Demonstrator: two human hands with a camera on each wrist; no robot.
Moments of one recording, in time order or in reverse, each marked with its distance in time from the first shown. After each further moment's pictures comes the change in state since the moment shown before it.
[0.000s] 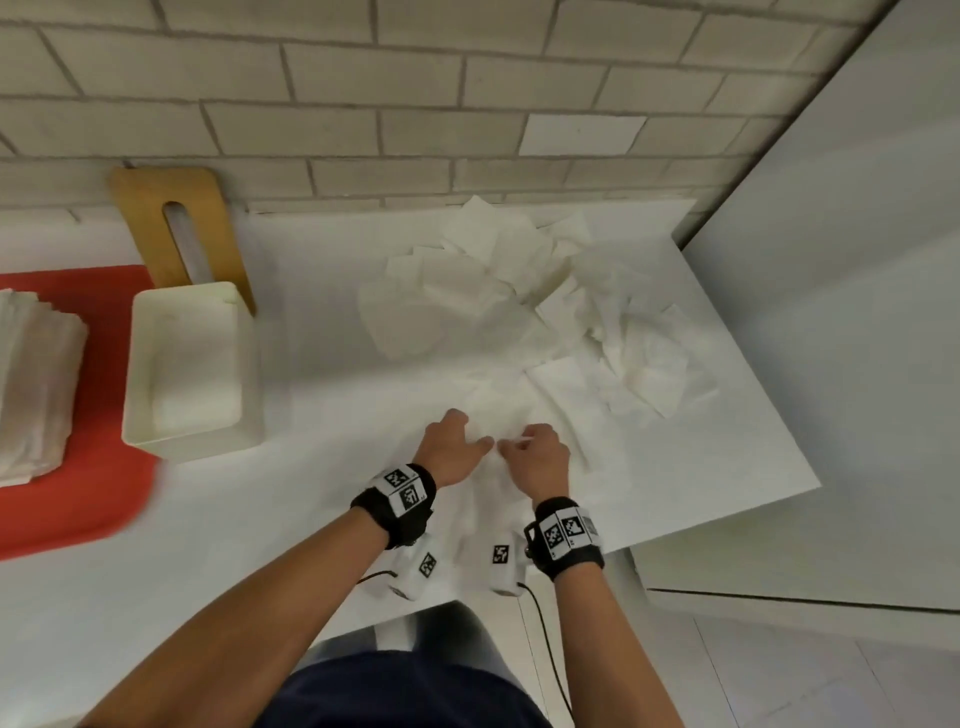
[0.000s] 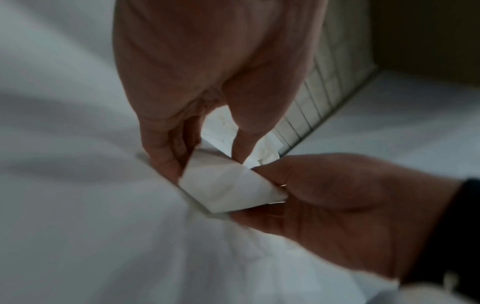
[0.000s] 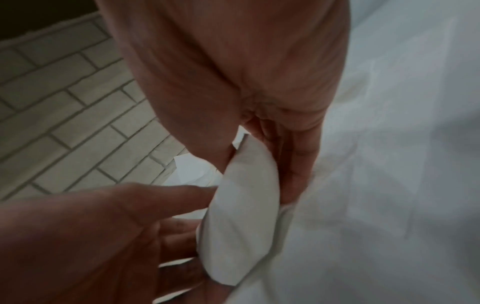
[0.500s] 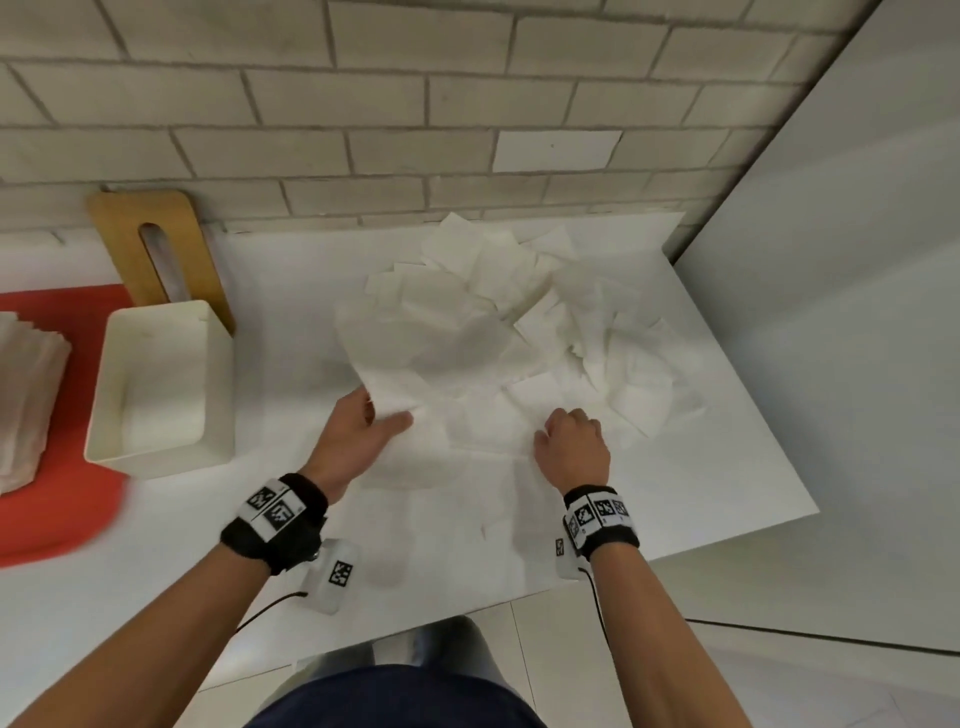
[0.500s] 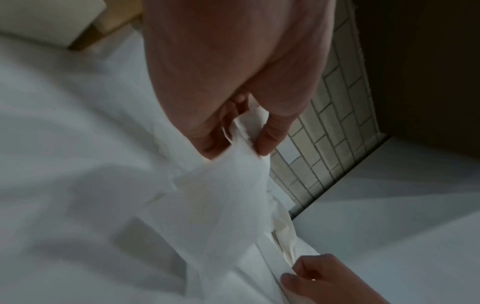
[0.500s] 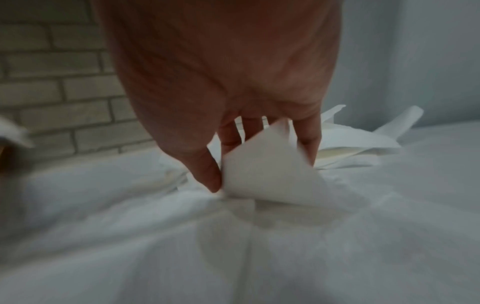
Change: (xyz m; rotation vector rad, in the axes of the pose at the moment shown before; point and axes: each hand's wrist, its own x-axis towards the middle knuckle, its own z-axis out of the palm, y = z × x) left_hand -0.032 0.006 -0.067 -0.537 0.238 0.199; right_hand 0.067 0.023 -0.073 -0.595 0.121 -0.288
